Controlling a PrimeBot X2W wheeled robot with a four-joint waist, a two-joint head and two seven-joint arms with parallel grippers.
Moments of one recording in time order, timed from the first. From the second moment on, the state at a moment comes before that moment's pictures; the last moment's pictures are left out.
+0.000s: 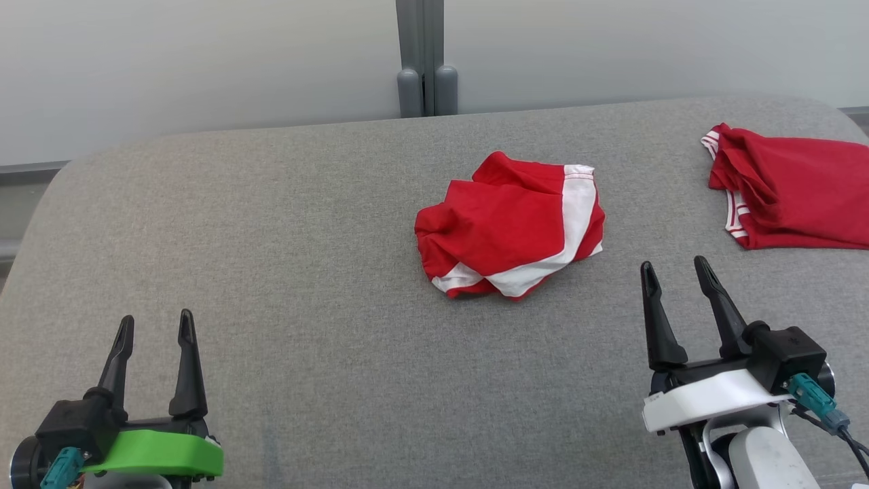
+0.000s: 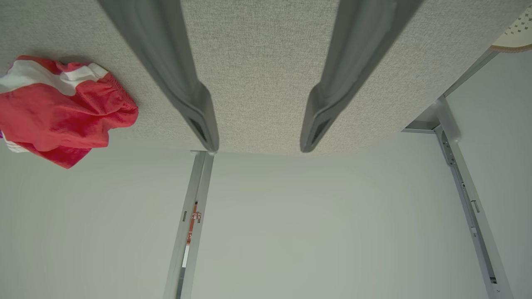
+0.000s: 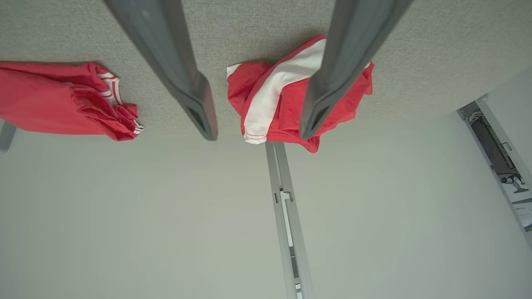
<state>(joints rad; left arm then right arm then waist) -0.01 0.15 0.04 0.14 -0.27 -0.10 -0.26 -0.06 -0.05 0.05 0.09 0.18 0.13 -0.26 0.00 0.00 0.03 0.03</state>
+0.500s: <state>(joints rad) -0.01 0.12 0.07 0.17 -0.23 -0.12 -0.26 -0.05 -0.05 0.06 0.12 0.18 0.13 -0.26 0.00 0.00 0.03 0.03</state>
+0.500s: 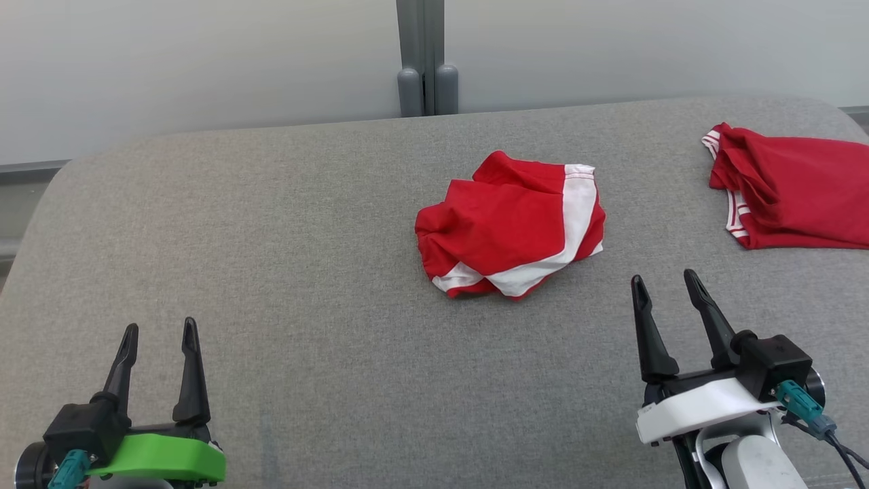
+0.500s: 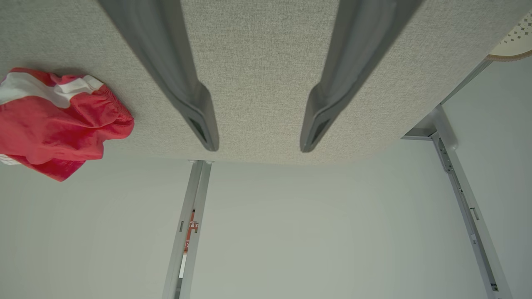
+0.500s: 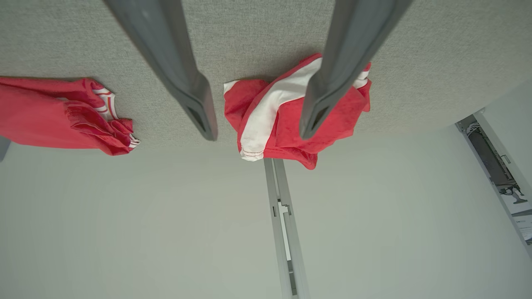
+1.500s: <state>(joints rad) -0.01 0.11 0.08 0.19 -0.21 -0.13 -0.26 -0.05 -0.05 0.06 0.13 0.17 0.13 -0.26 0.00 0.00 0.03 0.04</state>
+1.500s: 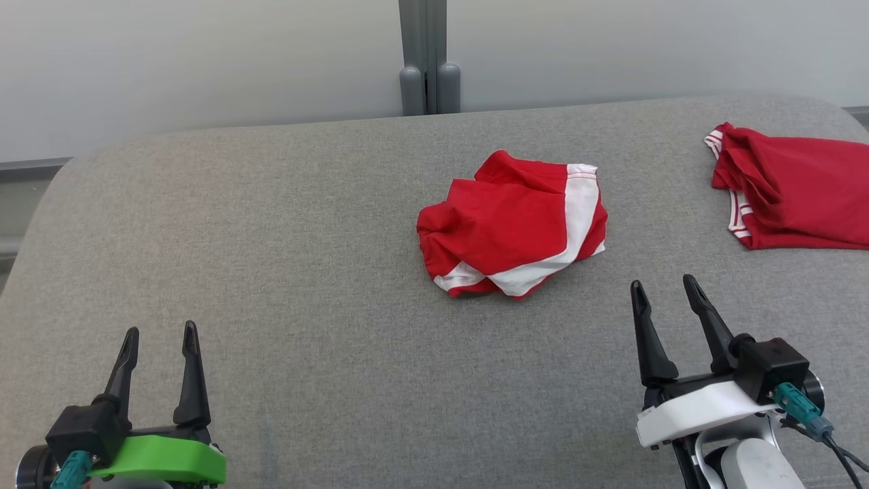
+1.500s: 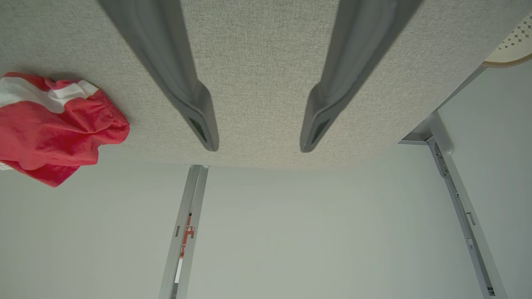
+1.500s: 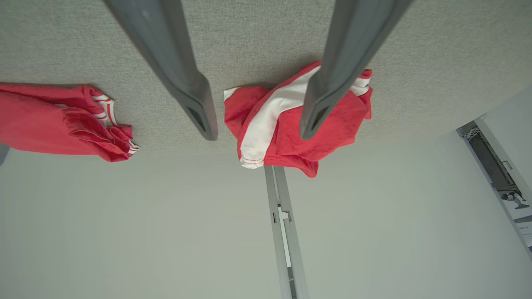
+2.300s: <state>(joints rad) -0.01 0.11 0.04 0.20 -0.21 -0.13 -0.26 -0.05 -0.05 0.08 0.14 0.17 0.13 -0.26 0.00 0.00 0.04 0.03</state>
